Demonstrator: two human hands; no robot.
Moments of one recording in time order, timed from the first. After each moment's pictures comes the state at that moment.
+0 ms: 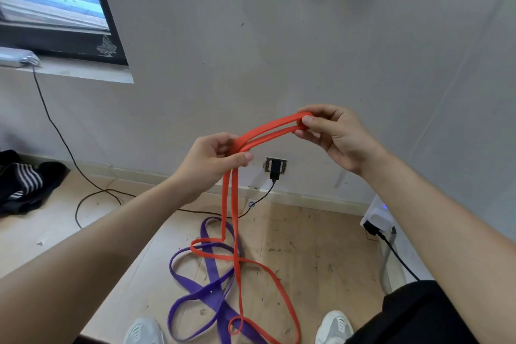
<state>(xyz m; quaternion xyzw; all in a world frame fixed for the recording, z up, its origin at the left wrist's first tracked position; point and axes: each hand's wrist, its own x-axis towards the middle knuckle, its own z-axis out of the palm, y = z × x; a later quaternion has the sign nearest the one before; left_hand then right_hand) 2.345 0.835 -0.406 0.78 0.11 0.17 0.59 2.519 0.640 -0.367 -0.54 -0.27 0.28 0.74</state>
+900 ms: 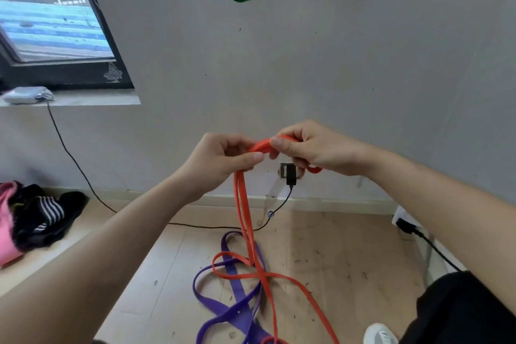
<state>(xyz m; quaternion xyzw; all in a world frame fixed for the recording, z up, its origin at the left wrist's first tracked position) 2.354 0.854 -0.398 0.84 0.06 0.14 0.52 2.485 0.669 -0.377 -0.73 -0.48 0.24 0.42</state>
